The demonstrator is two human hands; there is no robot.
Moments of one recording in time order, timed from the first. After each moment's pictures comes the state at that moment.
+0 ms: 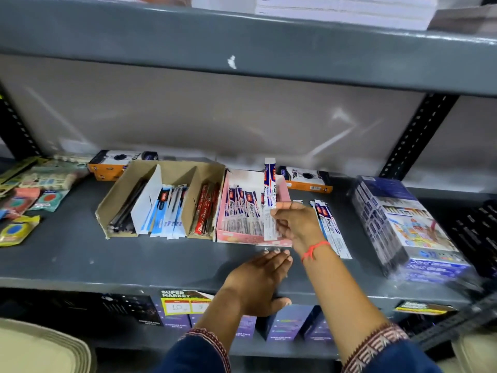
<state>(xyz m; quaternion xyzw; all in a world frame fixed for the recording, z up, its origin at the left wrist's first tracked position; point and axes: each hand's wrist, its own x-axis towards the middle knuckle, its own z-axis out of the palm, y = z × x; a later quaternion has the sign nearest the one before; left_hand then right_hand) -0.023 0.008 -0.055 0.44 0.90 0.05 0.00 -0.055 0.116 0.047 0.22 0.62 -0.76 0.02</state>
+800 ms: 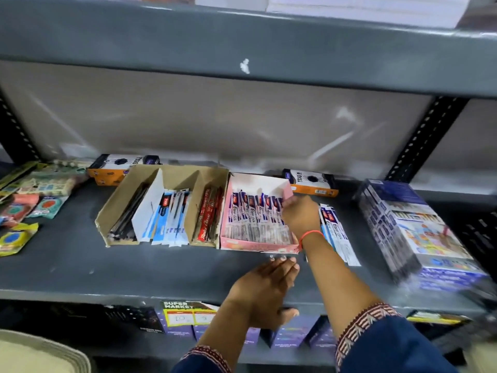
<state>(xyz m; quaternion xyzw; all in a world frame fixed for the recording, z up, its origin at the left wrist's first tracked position) -0.021 0.009 -0.054 0.44 0.89 0.07 -0.01 -0.098 0.122 0.036 0.21 0.91 -0.35 -0.10</state>
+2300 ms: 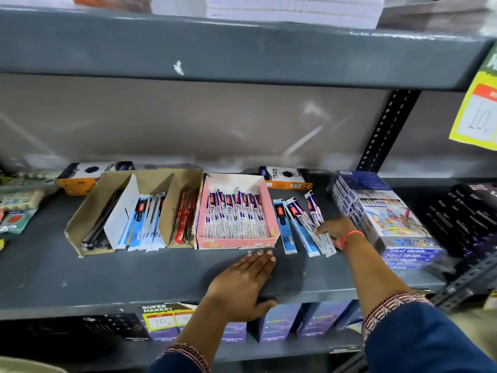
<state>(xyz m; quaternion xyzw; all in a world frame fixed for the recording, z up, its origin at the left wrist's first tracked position) -0.023 0.005 -0.065 0.45 0.89 0.04 -0.03 -0.067 0.258 0.002 0.35 0.77 -0.53 0.03</state>
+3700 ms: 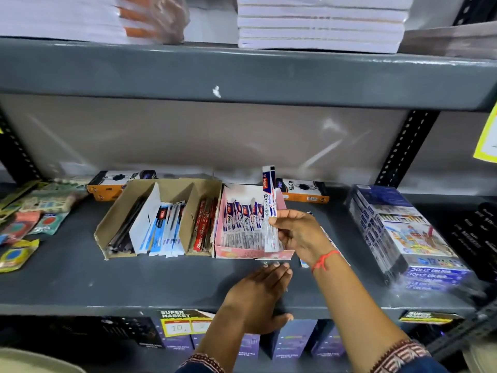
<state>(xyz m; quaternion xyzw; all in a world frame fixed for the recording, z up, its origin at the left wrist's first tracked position) -0.023 0.008 -0.059 0.43 0.90 0.04 0.01 -0.051 0.131 0.056 0.14 0.61 -0.78 0.06</state>
